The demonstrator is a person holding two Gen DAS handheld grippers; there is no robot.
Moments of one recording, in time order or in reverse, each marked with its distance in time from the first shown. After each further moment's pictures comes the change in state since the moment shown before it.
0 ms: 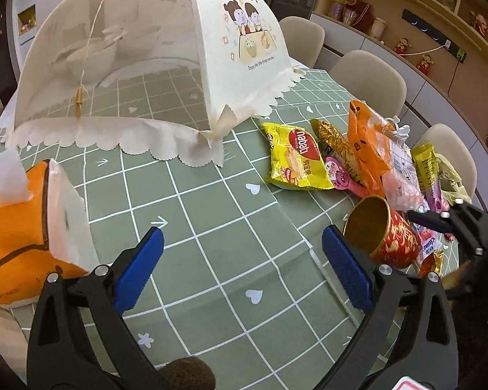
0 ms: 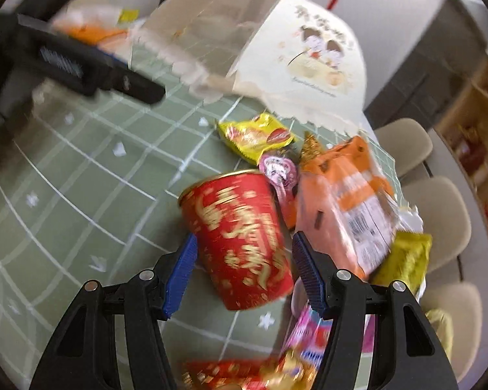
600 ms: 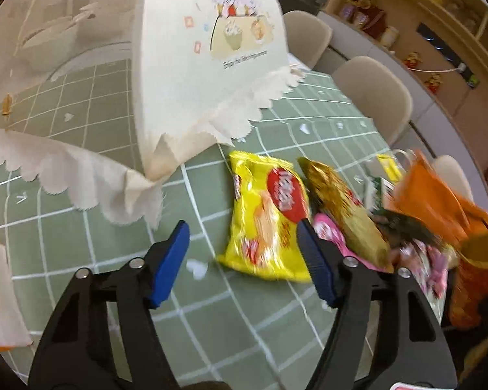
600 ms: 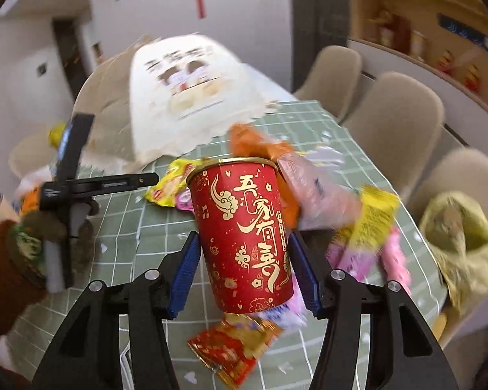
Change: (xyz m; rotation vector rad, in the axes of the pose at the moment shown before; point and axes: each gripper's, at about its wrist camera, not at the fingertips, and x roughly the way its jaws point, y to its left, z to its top) left arm 0.092 -0.028 0.066 -0.113 0.059 -0.052; right arm -0.087 -0.122 -0.056 0.747 -0.088 0.057
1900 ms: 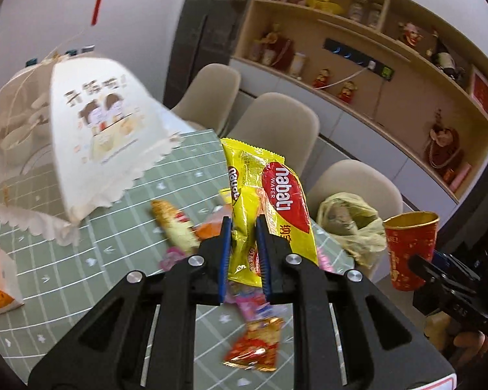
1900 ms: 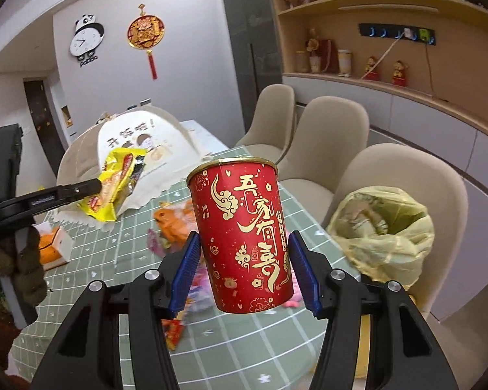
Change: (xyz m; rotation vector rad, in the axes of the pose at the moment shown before) left arm -0.163 -0.190 -0.038 0.229 -0.238 -0.179; right arm -0.136 -0.113 -0.031 0.135 -0.227 -0.109
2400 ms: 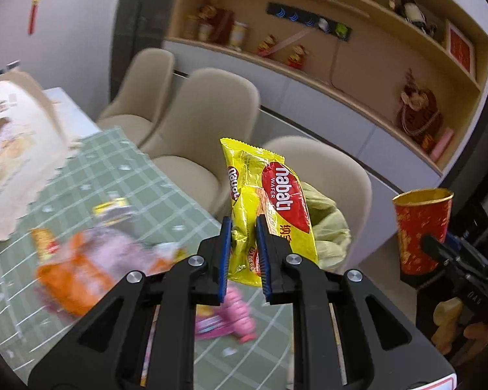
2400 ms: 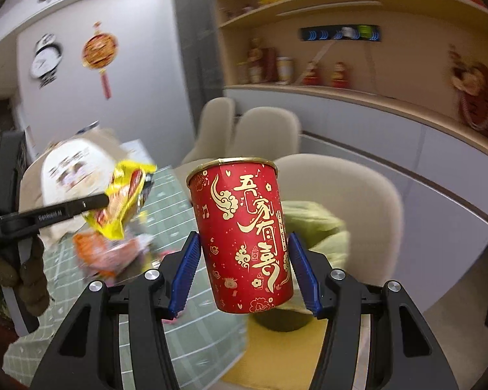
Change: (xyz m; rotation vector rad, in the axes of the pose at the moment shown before) left arm 0.138 -0.168 0.016 0.132 0.112 -0.139; right arm -0.029 -0.170 0.021 0.095 -0.062 -0.175
